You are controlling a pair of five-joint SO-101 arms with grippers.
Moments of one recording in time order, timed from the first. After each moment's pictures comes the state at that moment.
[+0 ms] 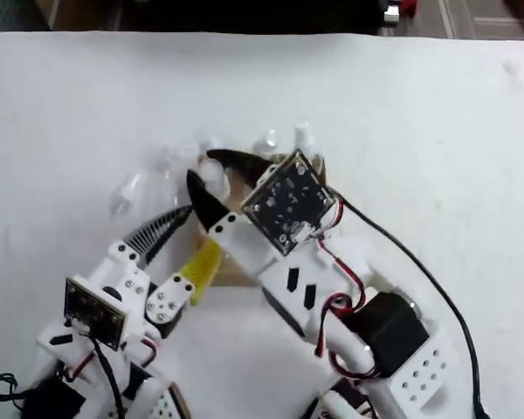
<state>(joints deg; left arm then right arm) 24.2 -104.9 64.2 55.4 -3.1 -43.7 -54.6 24.0 49.8 13.4</state>
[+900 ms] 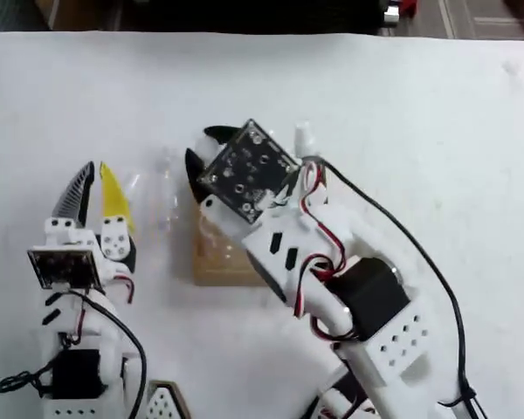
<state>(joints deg) -8.1 -104.4 82.2 30.3 -2.9 -41.2 -44.5 16.3 51.2 22.1</state>
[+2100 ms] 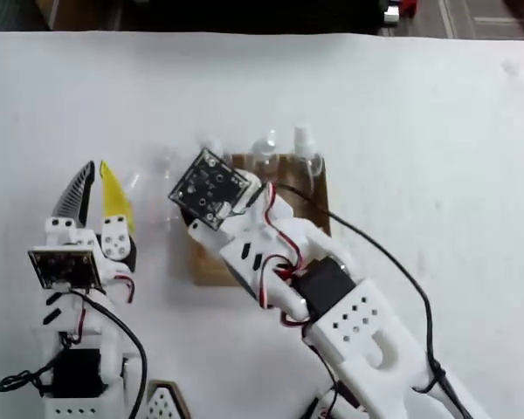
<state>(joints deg) -8.1 -104.3 82.5 29.9 -2.9 -43.4 -44.1 39.6 35.5 22.1</state>
